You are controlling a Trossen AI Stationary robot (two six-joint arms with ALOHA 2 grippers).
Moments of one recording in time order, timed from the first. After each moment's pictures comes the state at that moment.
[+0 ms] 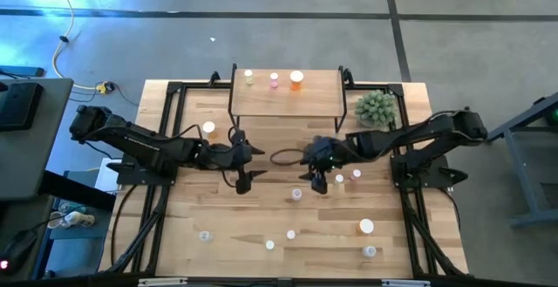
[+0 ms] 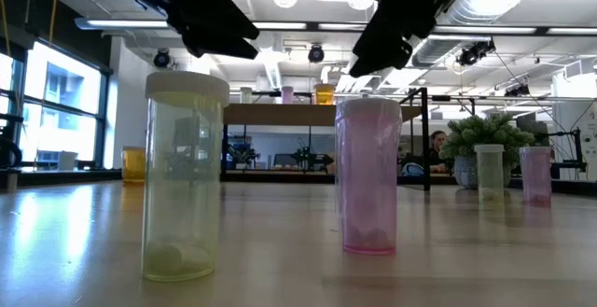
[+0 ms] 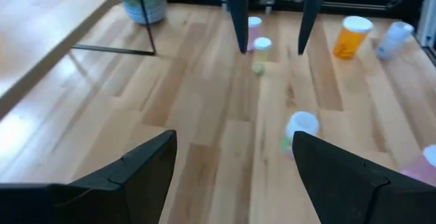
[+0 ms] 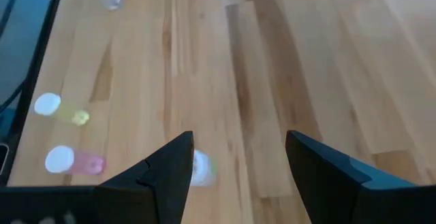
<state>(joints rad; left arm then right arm) -0.08 1.27 0.72 0.03 -0.33 -0.17 0.11 1.45 1.00 -0.31 -0.01 0.24</state>
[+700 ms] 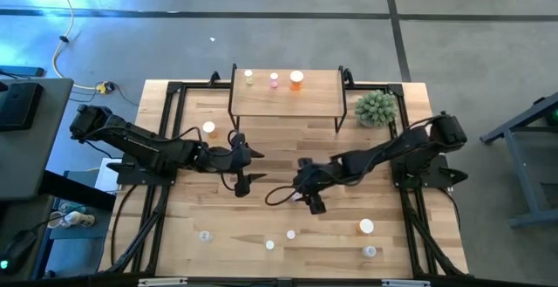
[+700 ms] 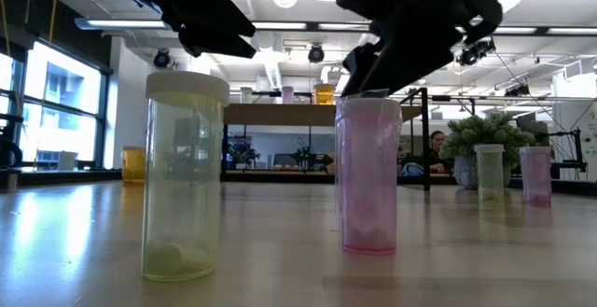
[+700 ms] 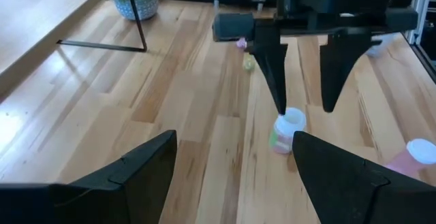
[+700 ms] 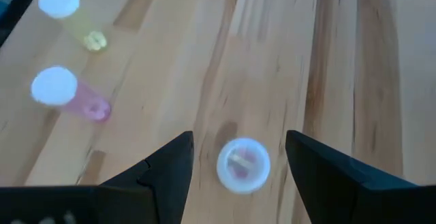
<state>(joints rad) -0.11 1.27 0.72 0.02 -0.33 -0.19 0.23 1.67 1.00 -0.16 -0.02 -0.01</state>
